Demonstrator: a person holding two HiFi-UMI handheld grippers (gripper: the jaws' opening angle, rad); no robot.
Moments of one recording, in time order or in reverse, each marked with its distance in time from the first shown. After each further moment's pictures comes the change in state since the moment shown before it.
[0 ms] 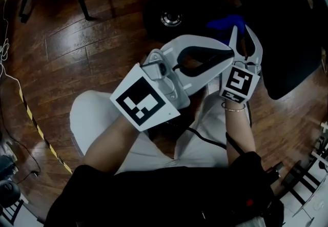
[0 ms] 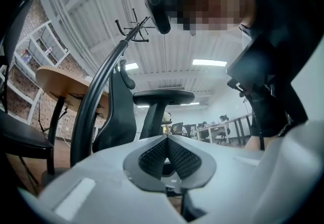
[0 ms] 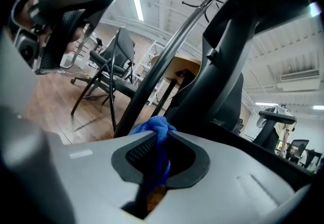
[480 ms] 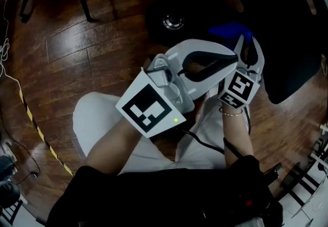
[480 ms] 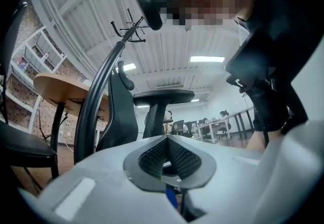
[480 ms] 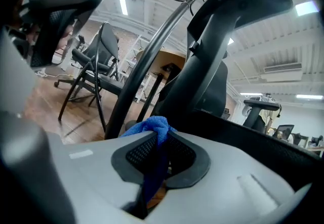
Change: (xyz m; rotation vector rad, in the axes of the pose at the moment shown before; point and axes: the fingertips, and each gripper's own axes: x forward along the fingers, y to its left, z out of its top) left arm 0.000 0.005 -0.001 0.045 0.034 0.008; right arm -0.006 -0.017 -0.016 0.106 0.059 -0.146
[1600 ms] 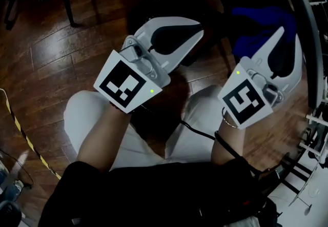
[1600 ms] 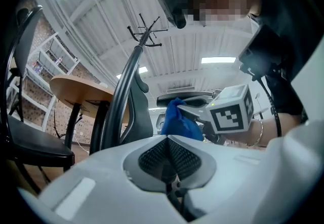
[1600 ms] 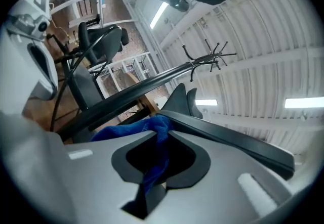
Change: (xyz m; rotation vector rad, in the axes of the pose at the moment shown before) left arm -0.014 0.060 0.010 0.011 -0.080 0.121; right arm -0.067 -0.063 0.200 -0.468 -0.315 -0.409
